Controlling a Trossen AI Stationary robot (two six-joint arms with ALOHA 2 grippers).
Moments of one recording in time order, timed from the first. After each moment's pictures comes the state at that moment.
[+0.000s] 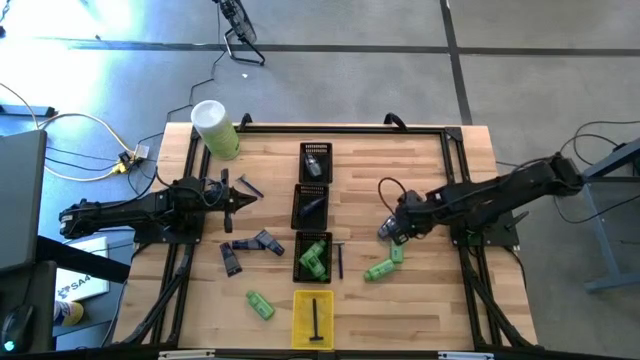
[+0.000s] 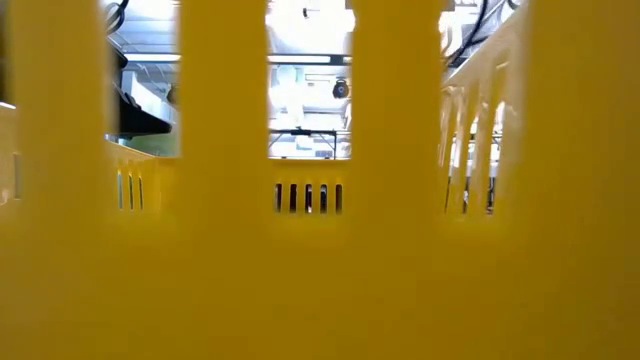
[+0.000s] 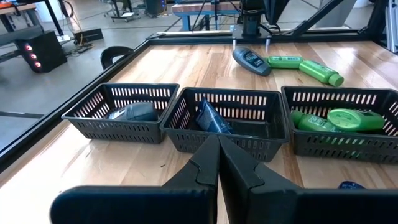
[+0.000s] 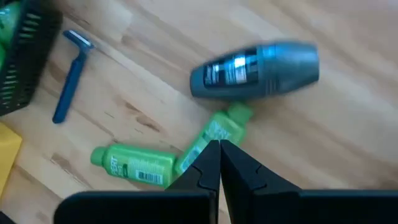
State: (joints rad) left arm 0.19 0.15 0.07 -0.08 -0.01 0.07; right arm 0.21 1.17 0.84 -0.94 0.07 1.26
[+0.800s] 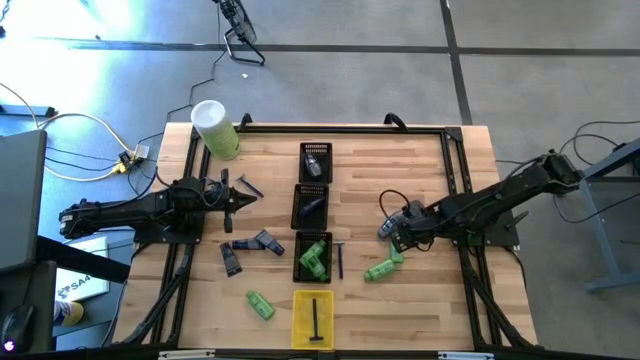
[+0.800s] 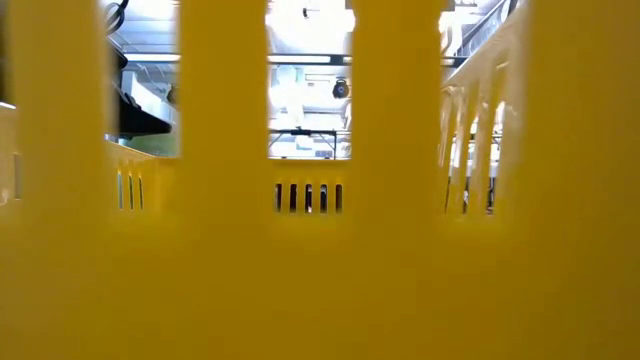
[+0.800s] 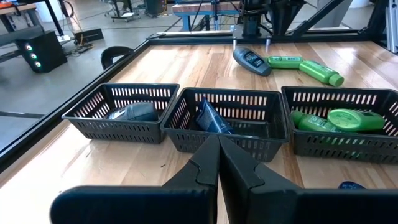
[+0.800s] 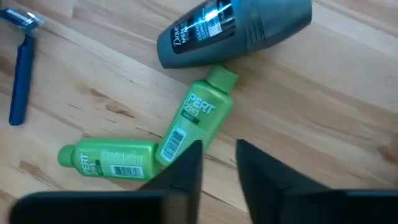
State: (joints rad) left arm 0.19 0.15 0.07 -0.08 -0.01 0.07; right arm 0.32 1.20 0.76 -0.90 0.08 1.49
